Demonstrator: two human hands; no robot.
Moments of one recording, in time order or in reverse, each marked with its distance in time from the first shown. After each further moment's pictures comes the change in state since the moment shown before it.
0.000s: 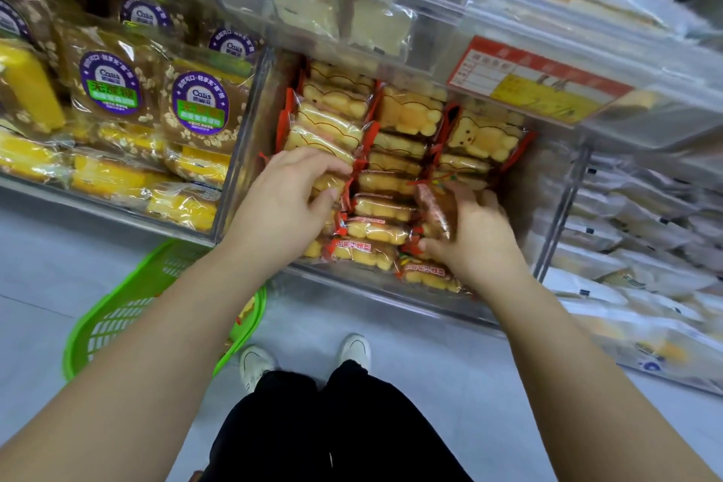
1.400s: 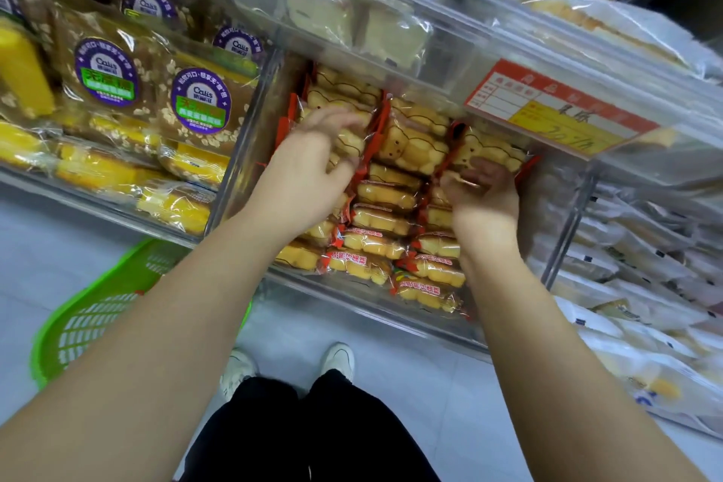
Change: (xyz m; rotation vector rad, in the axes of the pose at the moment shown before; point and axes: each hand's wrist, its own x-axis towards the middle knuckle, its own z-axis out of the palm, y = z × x) left_hand 0.043 -0.003 0.014 -0.116 0.108 0.006; right_hand 0.043 -0.023 -0.004 1.072 0.371 0.269
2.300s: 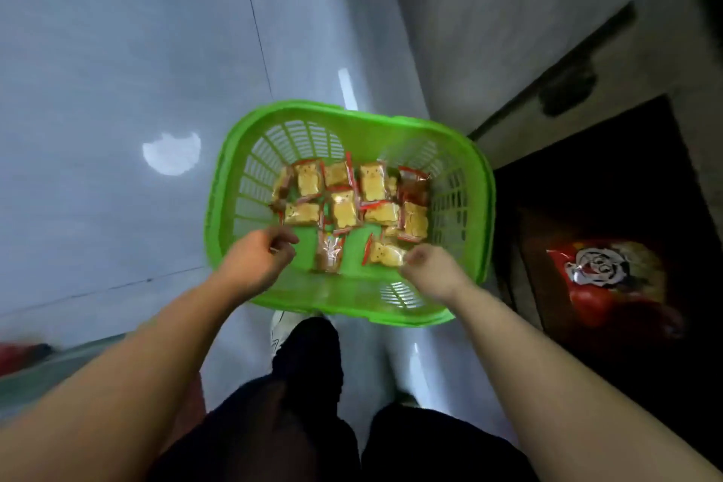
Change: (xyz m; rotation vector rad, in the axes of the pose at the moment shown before) left_hand -0.358 -0.463 0.089 -0.439 0.320 -1.245; right_hand -0.136 0.347 0.404 -1.337 -1.394 -0.292
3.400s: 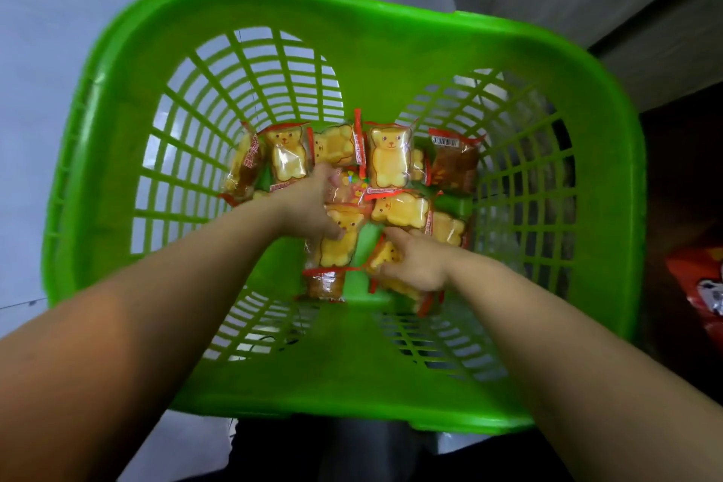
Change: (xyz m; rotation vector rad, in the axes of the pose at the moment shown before) left_hand 0.199 -0.049 0.097 0.191 -0.236 0.130; right_hand 0.176 0.031 0.072 -0.609 -0.250 -0.150
